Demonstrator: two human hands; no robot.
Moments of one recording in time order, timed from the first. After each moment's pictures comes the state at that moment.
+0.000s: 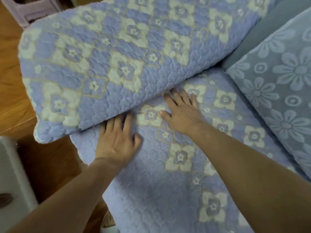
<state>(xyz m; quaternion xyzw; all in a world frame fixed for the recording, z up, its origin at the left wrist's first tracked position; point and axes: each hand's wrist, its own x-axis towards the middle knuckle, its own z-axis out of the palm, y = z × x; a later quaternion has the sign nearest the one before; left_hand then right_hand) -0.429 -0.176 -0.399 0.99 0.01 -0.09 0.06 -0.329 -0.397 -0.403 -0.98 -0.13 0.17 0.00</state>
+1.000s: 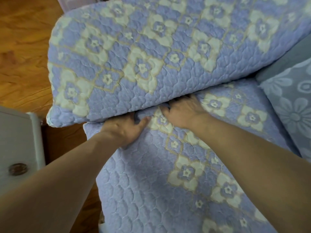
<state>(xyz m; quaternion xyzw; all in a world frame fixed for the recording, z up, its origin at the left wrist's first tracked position) -0.379 -0.166 -0.402 0.95 0.12 -0.24 0.13 -0.273 -0.357 -0.424 -0.95 -0.28 0.13 -0.04</state>
